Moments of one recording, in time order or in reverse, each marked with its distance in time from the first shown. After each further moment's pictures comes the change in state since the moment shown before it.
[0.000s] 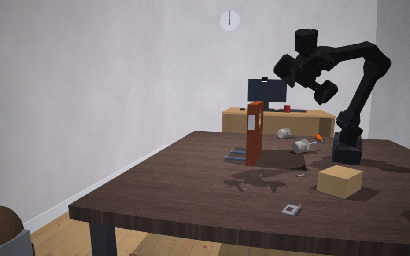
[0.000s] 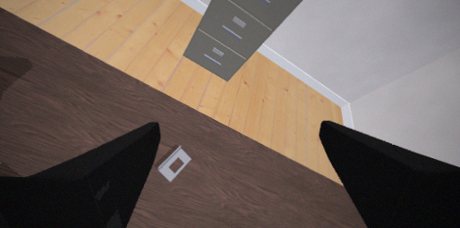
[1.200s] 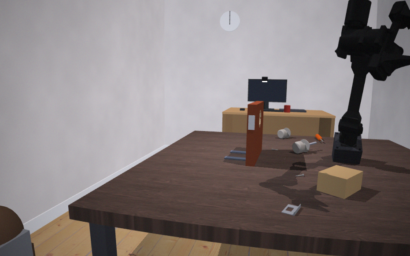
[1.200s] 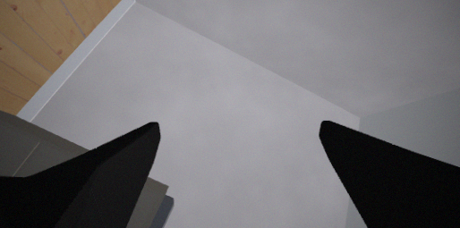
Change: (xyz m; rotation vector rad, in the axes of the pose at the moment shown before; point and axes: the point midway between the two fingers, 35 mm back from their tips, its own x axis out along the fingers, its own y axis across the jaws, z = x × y) arm 0.020 0.101 0.243 -1.594 -0.948 -0.233
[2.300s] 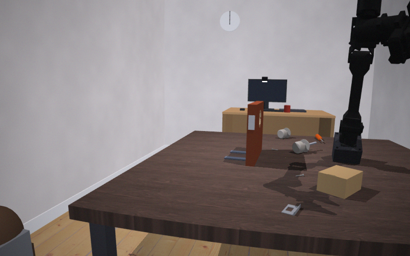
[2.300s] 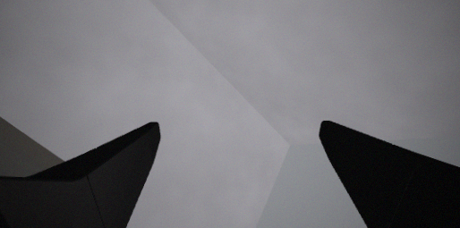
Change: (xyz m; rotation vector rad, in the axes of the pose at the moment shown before) arm 0.029 -0.045 0.001 -0.365 -0.002 -0.121
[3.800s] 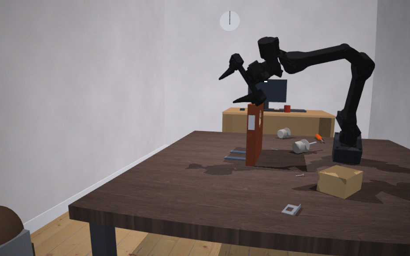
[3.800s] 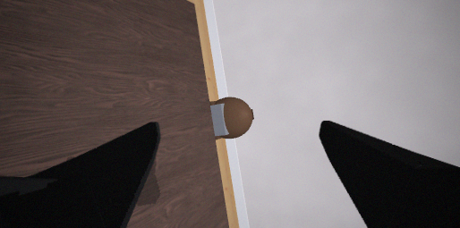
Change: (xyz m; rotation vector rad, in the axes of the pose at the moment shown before) arm -0.512 0.201 0.022 1.258 1.923 0.745
